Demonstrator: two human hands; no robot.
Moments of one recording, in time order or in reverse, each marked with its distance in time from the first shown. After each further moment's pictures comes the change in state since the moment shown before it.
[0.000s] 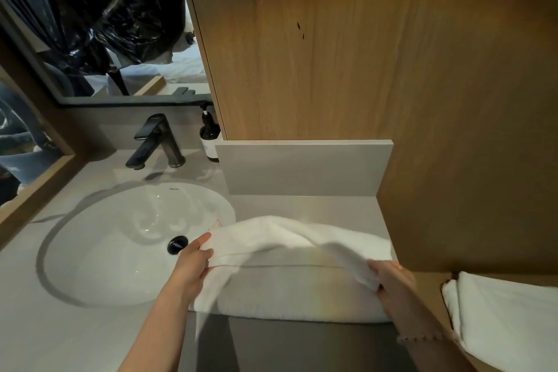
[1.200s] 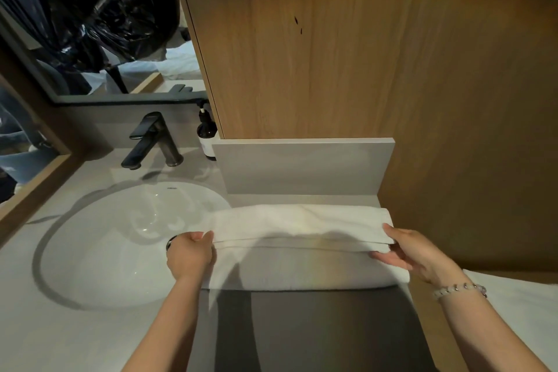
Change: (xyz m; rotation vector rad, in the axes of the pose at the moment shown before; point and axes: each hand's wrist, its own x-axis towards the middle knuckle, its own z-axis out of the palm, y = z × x) left_hand 0.012 0.011 0.013 0.488 0.466 0.161; right_hand 0.022 -0.068 -0.030 -0.160 -0.390 -0.052
